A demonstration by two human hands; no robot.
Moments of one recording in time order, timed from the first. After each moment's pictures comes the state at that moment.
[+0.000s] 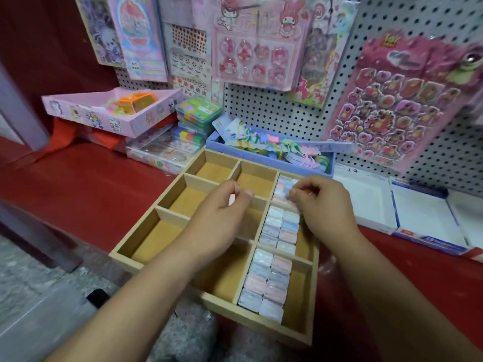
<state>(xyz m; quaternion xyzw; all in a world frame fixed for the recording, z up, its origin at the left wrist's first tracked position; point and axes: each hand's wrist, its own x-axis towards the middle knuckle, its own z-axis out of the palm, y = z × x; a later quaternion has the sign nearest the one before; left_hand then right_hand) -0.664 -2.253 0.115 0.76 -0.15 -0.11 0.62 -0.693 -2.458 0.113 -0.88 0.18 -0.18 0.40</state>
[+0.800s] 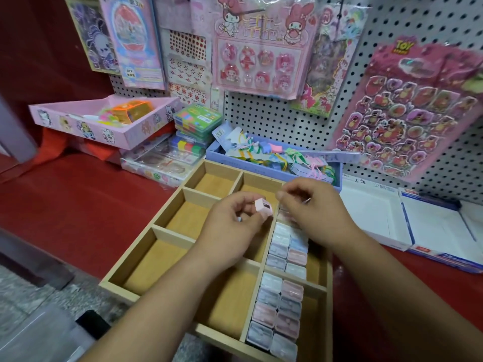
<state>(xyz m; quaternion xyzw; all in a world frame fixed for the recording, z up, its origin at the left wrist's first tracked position) -0.628 -2.280 0.088 0.69 -0.16 -0.11 0.70 -0.657 -2.458 0.113 -0.89 0.07 -0.16 0.42</state>
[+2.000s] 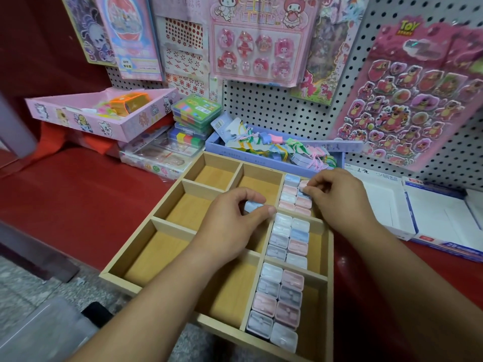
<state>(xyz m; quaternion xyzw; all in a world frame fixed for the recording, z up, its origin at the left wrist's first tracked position) -0.631 -2.277 0.087 0.77 -0.15 -0.11 0.61 -0.655 -2.501 0.094 -0.93 0.14 -0.20 0.27</state>
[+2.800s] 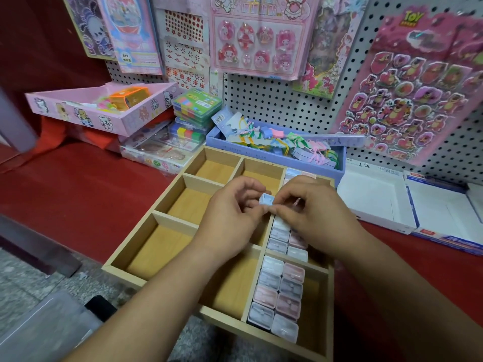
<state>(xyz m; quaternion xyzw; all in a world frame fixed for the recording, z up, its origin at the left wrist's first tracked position) -0.636 -2.278 0.084 0.70 -0.18 -0.08 0.69 -0.685 -2.446 0.112 -0.94 -0.04 -0.13 0.30</state>
